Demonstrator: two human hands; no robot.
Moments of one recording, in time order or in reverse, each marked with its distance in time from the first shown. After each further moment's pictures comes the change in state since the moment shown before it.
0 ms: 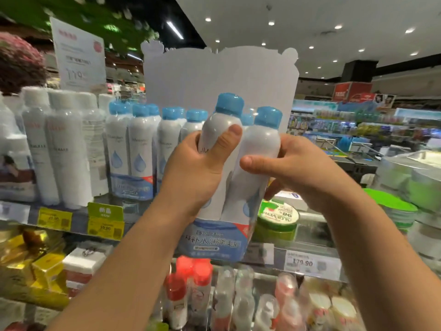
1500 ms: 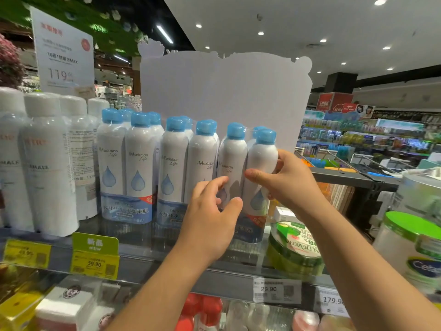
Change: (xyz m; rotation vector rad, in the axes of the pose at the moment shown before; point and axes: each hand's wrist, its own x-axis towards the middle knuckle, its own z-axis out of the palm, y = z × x) left_hand 0.043 -0.112 -0.001 0.242 -0.096 -0.037; right_hand 0.097 0.085 0.023 -0.292 0.412 0.093
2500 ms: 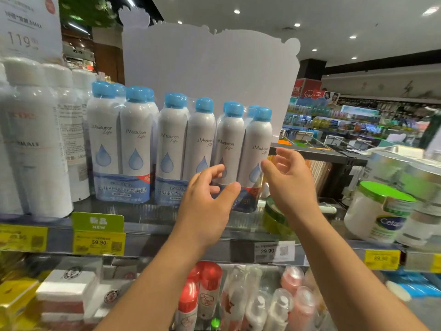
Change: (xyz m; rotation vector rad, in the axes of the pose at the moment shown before) left_hand -0.024 -0.014 -0.021 -0.225 -0.111 -0.030; right_hand -0.068 -0.009 0.023 -0.015 0.343 0.130
